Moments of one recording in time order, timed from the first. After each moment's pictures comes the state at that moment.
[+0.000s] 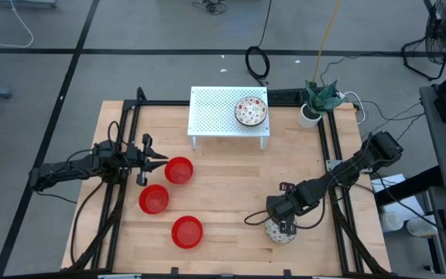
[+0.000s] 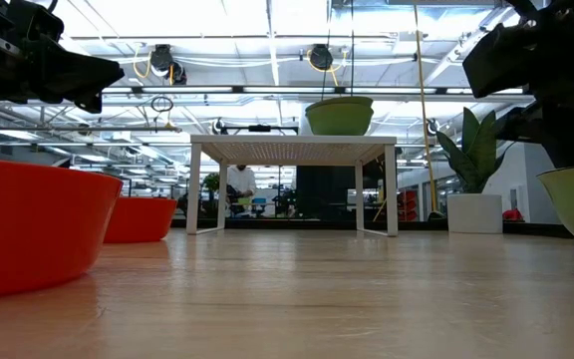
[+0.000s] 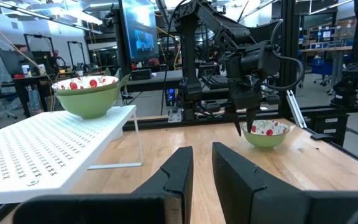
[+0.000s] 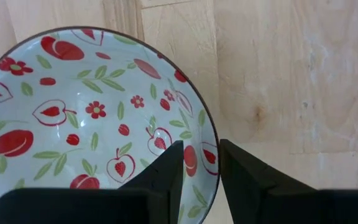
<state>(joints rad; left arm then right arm) 0.19 0.05 0.02 0.13 0.23 0.07 0.50 1.56 0.94 -0.75 -0.03 0.63</state>
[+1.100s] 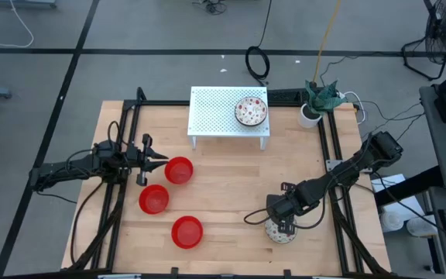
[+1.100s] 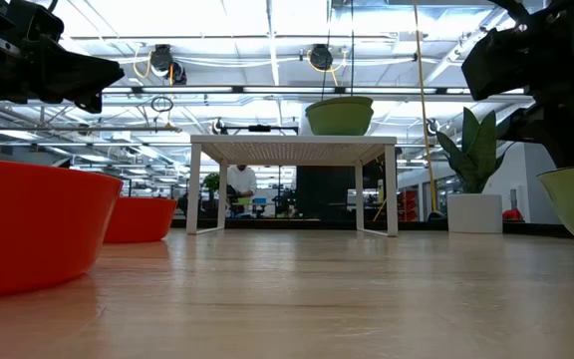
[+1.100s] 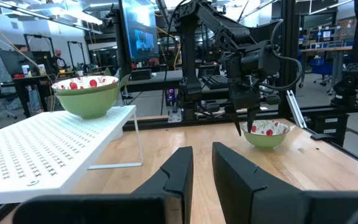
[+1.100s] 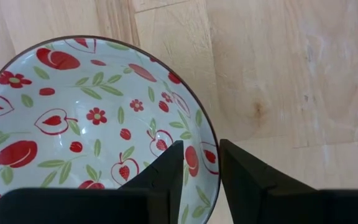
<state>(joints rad) 0.19 0.05 0.02 0.13 0.23 0.07 0.50 1.56 0.94 -0.75 -0.03 0.70</state>
